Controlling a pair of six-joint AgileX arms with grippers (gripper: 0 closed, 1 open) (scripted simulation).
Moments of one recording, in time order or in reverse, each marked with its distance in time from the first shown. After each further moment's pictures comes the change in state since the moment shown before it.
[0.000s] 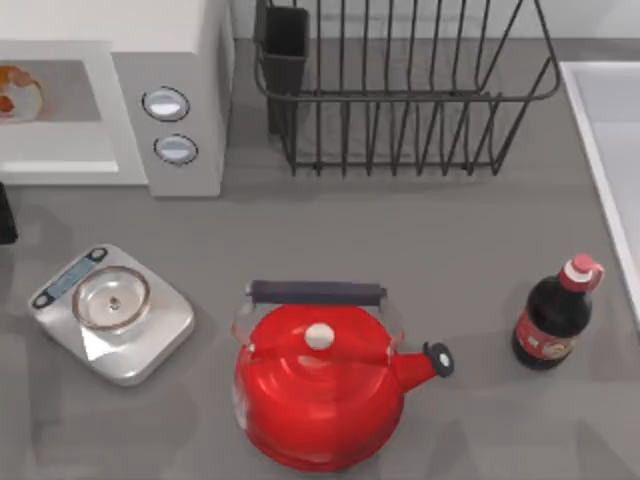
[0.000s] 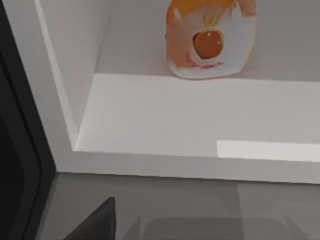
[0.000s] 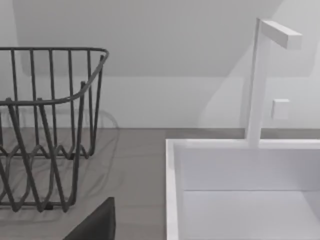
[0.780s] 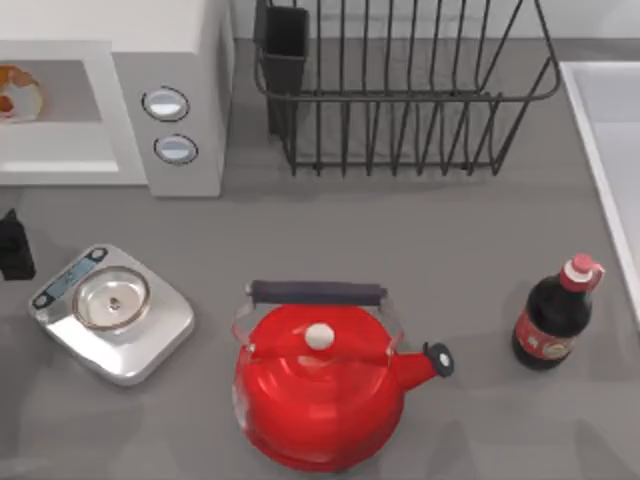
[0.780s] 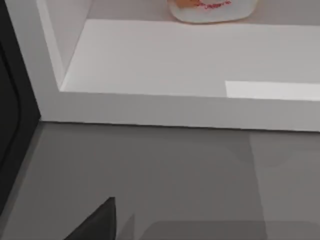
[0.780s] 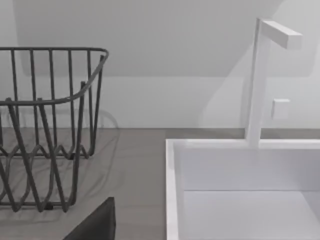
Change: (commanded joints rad) left arm 0.006 0.253 -0.080 0.354 0.006 0.003; right arm 0.000 0.000 0.000 0.000 0.000 0.000
